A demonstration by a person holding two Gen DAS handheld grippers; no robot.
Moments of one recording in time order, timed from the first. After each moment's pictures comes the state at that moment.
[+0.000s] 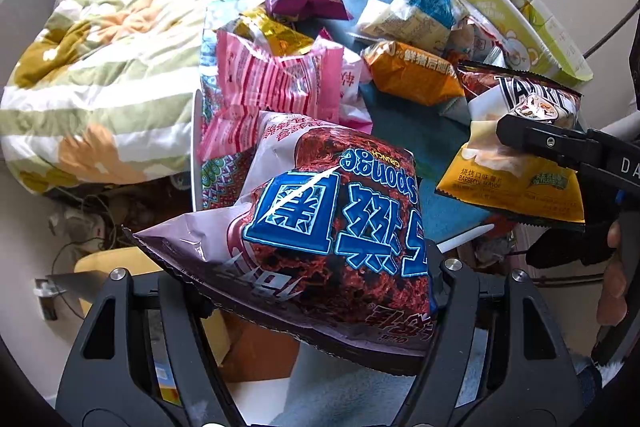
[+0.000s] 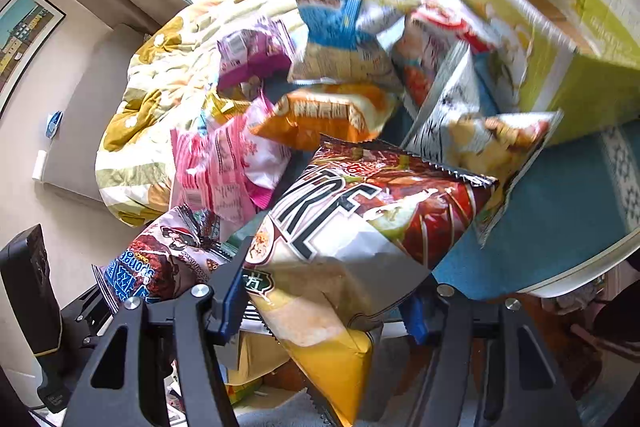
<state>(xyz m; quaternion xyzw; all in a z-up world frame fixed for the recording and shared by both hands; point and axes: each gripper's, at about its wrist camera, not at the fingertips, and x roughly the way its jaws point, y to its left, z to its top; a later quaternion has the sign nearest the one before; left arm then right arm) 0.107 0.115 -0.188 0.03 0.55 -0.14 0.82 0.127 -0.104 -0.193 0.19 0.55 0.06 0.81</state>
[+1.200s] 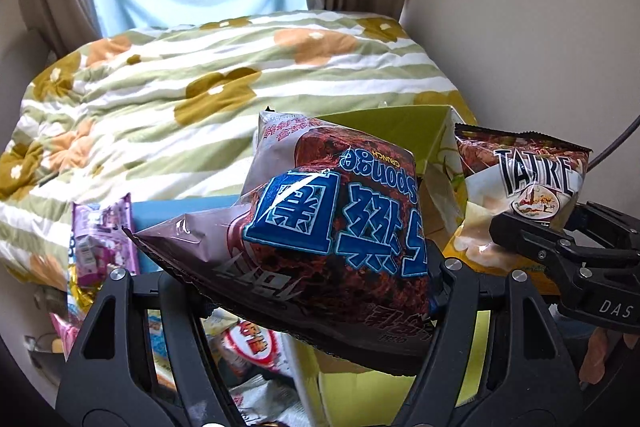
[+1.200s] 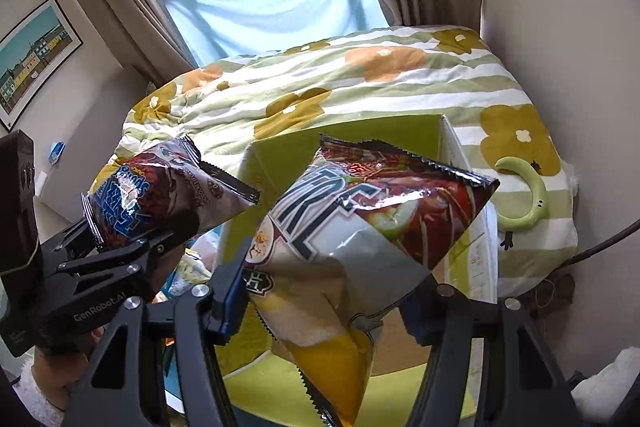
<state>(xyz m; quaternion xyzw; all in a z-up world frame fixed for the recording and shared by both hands) 0.331 -0.251 -0.099 0.03 0.47 -0.13 0.87 0.279 -0.396 -0.099 0.12 0.48 0.09 0.87</state>
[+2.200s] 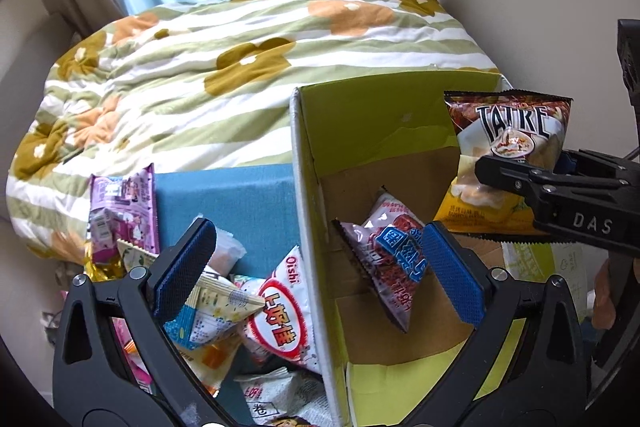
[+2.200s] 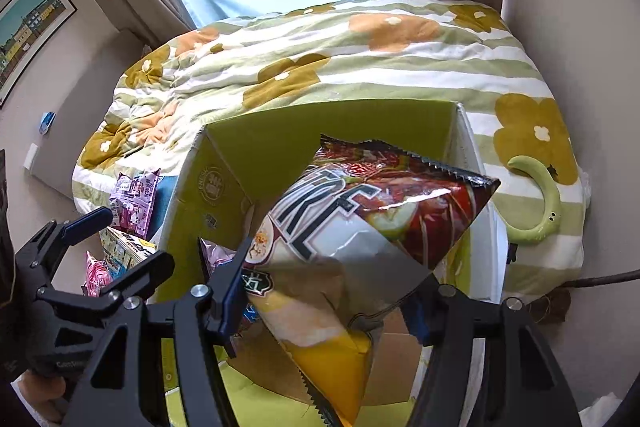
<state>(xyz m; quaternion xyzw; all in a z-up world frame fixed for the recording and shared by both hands) 0.329 -0.222 -0.129 0.05 0.50 -0.07 0.86 0.346 -0.397 -0.149 0.08 0.53 0.12 0.84</state>
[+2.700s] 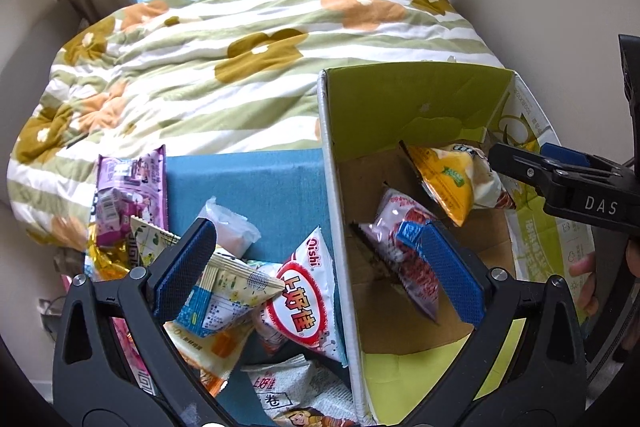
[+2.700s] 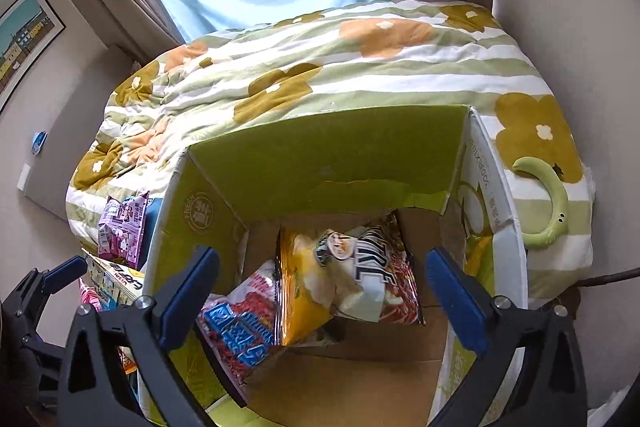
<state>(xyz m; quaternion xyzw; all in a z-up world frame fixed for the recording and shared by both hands) 0.323 -0.201 -0.135 0.03 0.51 -0.05 0.86 0.354 -0.399 -0.163 0.10 0.51 0.09 0.85</state>
